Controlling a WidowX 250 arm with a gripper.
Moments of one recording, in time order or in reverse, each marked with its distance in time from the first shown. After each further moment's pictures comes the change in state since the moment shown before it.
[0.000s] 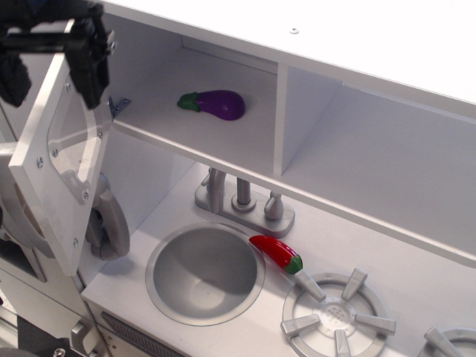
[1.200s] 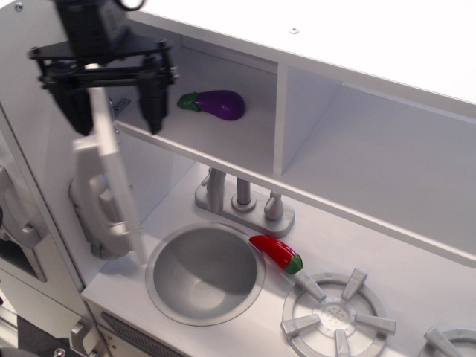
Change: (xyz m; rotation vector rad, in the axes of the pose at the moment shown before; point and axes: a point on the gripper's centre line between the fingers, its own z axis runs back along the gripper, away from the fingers) arm 0.015 -0.042 -0.044 -0.066 0.164 0.013
